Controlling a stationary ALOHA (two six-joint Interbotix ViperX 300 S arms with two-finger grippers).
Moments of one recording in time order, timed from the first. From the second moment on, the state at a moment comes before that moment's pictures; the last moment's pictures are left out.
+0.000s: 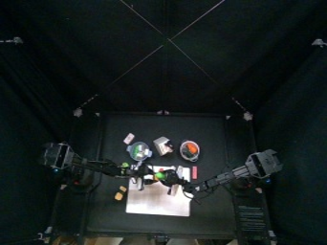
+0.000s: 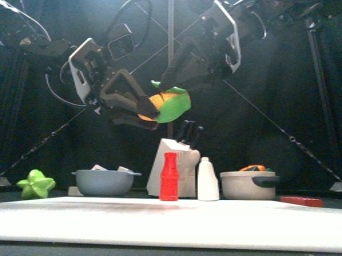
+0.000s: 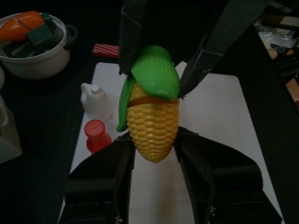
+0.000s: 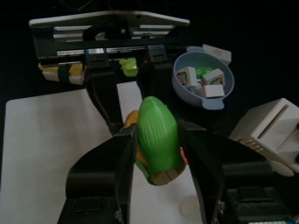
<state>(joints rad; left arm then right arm) -0.10 -0.07 0.87 -0.16 -0.35 0.03 0.28 -0.02 0.57 -1.60 0.59 1.78</state>
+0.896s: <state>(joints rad) -0.10 -0.07 0.87 -0.16 -0.34 0.03 0.31 -0.09 0.61 -1.60 0.70 1.78</state>
